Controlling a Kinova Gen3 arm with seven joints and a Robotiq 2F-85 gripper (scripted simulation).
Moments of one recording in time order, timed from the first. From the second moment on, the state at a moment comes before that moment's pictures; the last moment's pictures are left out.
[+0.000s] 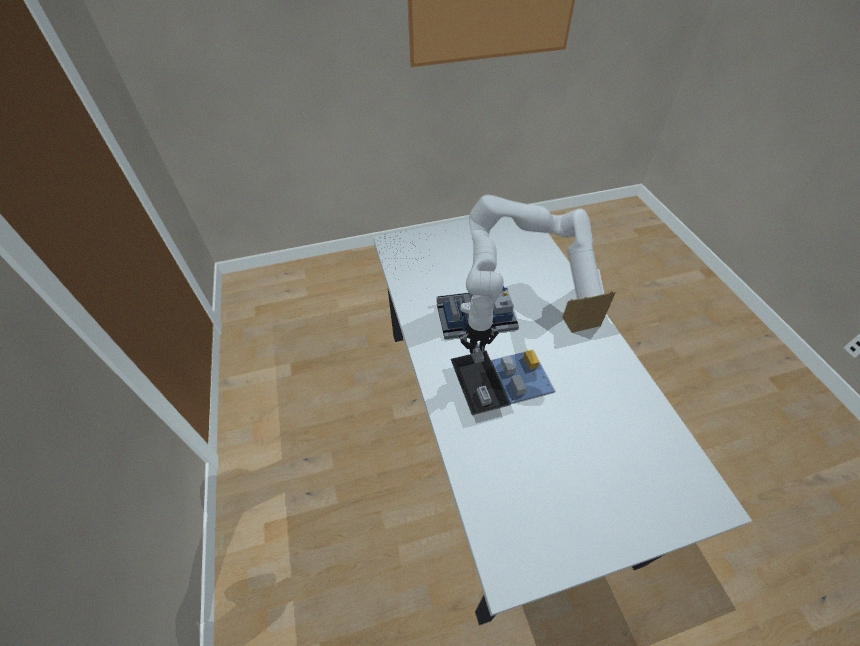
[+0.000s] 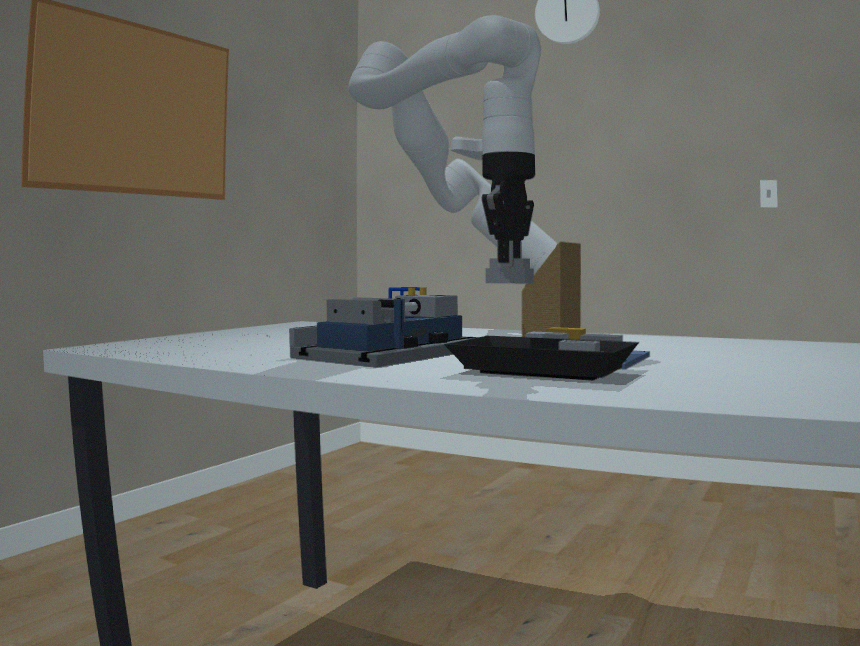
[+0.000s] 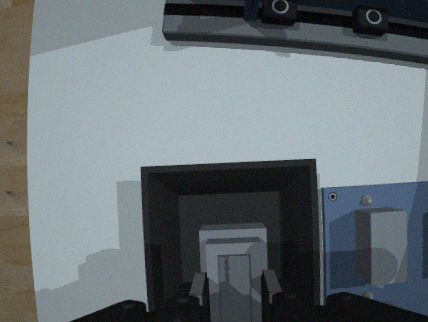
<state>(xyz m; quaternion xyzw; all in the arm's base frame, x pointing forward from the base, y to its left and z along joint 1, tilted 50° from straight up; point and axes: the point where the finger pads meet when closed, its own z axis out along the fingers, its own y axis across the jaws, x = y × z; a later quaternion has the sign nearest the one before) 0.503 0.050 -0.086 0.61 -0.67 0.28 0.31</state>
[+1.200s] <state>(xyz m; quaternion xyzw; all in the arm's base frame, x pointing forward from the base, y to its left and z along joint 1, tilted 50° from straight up) 0.503 0.035 -0.100 0.61 -0.67 0.28 0.31</state>
